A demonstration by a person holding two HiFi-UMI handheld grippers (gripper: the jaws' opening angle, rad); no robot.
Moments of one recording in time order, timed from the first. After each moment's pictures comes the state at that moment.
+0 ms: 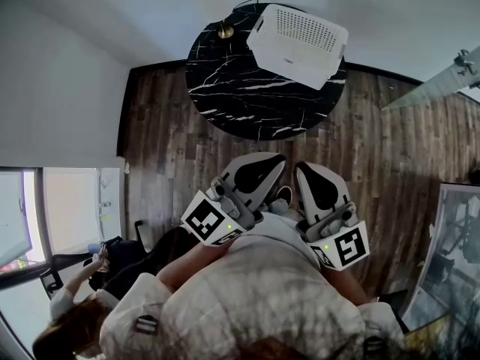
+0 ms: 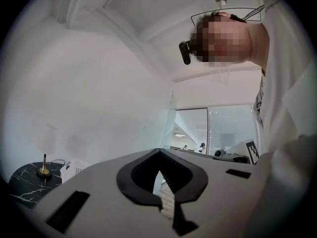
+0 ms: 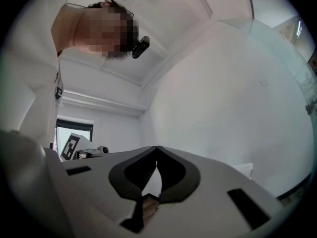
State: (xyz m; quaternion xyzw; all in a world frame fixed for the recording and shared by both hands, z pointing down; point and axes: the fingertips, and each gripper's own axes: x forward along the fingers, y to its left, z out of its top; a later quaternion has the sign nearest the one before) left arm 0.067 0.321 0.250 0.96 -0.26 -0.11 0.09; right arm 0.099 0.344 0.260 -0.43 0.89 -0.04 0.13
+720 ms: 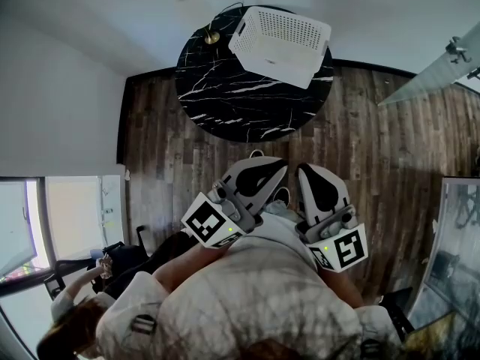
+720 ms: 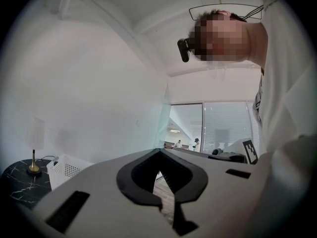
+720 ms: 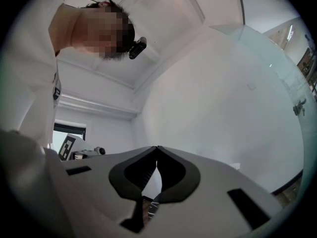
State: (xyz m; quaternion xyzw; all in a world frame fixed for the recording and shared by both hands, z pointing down) left arm 0.131 0.332 0.258 0.97 -0.23 -0.09 0.09; right arm 0.163 0.349 0.267 -0.47 0.87 -0.05 0.15
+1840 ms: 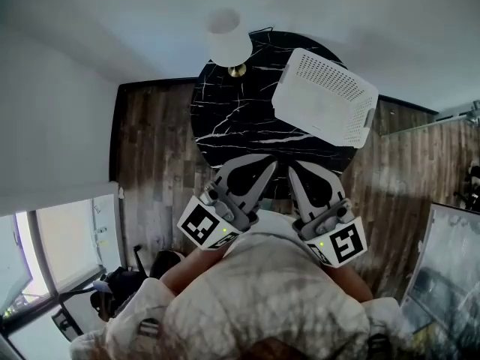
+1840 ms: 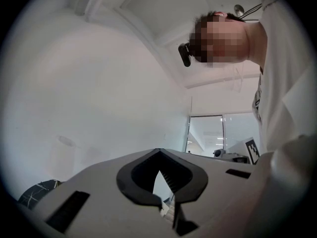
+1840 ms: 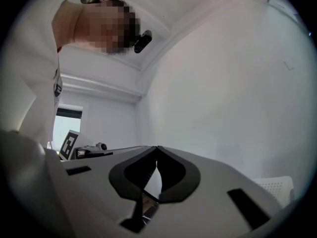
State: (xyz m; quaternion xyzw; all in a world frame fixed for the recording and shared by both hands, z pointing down) left arm -0.049 0.047 0.254 0.94 -0.28 -0.15 0.10; right arm -0.015 0.066 0.265 -0.42 0.90 -0.04 0.06
